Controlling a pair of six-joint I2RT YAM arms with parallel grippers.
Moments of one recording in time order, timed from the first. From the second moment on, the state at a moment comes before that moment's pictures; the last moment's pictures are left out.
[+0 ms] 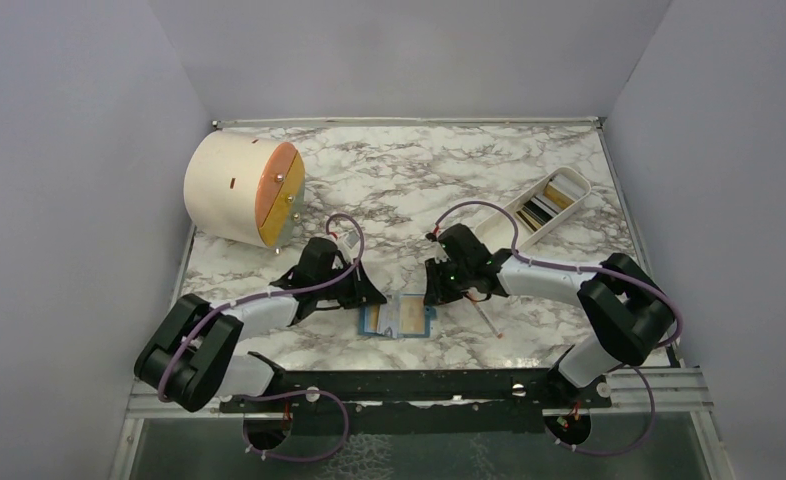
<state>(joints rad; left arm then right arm) -0.51 1.30 0.38 0.23 0.54 -0.78 0.75 1.57 0.76 -0.18 -0.21 0.45</state>
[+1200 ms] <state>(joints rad) -0.55 1.35 0.34 0.33 0.39 -0.83 0.78 1.53 0.68 -0.05 -0.17 0.53</state>
